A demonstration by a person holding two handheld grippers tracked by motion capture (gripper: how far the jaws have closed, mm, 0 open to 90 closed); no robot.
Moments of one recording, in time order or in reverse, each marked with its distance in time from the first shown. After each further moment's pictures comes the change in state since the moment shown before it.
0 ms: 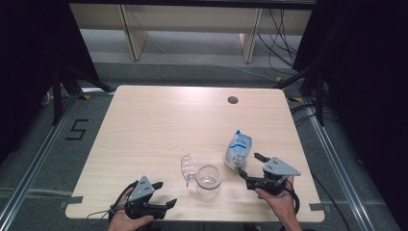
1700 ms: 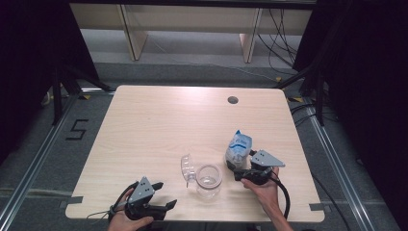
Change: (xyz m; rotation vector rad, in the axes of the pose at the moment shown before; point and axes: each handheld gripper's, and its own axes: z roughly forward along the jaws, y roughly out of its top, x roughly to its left) left arm -0.002 -0.001 -0.001 -0.008 0.002 0.015; right arm -0.002 -0.003 0.049 -0.039 0.040 0.021
